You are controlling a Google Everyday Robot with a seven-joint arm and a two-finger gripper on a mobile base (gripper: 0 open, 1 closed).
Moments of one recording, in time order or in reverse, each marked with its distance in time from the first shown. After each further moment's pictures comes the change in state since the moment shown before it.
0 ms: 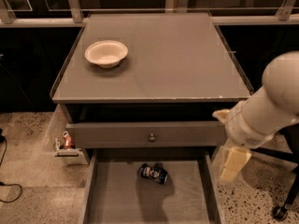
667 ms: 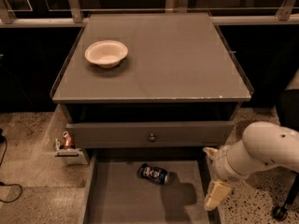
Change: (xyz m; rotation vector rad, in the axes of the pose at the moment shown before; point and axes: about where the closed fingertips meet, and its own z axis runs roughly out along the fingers) arm 0.048 0.030 0.157 -0.061 -0.101 0.054
